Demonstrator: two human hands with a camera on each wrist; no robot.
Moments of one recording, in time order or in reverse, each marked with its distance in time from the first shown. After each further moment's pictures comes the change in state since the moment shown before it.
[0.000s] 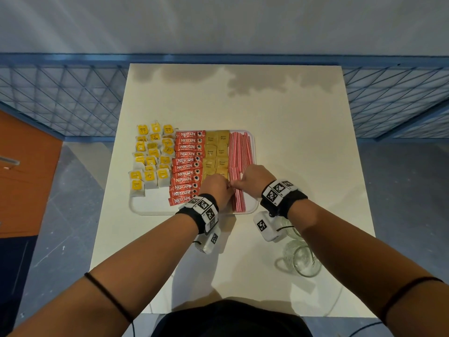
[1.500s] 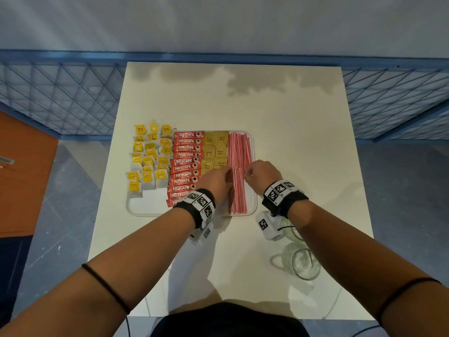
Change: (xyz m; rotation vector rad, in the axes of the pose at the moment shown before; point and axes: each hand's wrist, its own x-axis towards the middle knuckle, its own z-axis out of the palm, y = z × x) left_hand 0.015 -0.002 -0.005 -0.010 0.092 0.189; right_hand 0.001 0.009 -0.007 -0.028 0.189 0.094
